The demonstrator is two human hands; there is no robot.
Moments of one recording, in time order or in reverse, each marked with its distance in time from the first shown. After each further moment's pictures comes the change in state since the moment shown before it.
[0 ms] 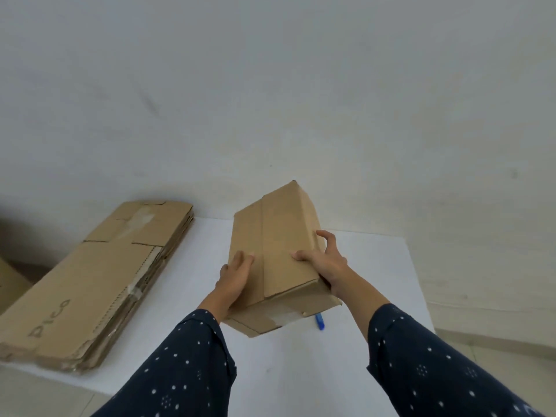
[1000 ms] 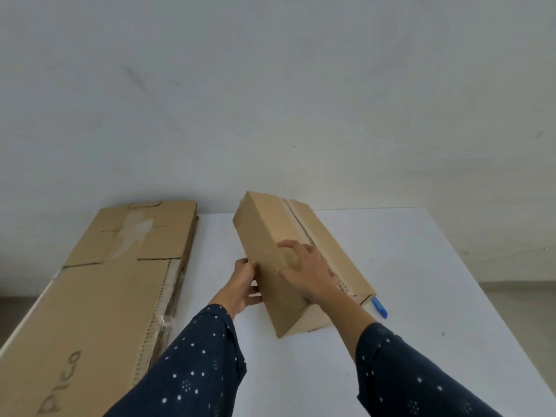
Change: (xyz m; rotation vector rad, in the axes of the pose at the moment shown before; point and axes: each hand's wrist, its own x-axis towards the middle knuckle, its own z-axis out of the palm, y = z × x) left_hand 0.123 -0.051 -0.105 -0.408 -0.329 -0.219; right_hand 0.049 -0.013 0.201 -0.536 0.174 -0.172
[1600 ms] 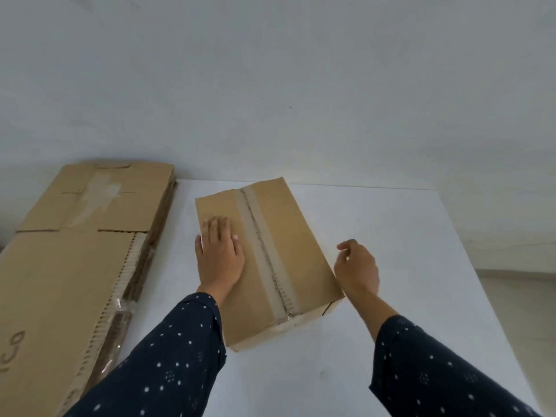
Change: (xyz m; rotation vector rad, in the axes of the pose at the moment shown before) left_hand 0.074 -0.031 0.012 1.063 0.598 0.642; right_hand 0.063 0.135 -0.030 -0.049 0.348 0.238
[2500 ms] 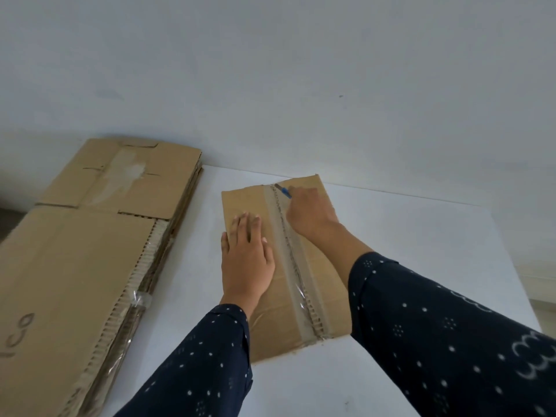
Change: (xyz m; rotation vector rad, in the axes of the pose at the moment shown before) left_hand 0.002 -0.007 0.017 0.068 0.063 0.030; right_hand 0.039 -0.175 0.059 -0.396 -0.294 -0.551
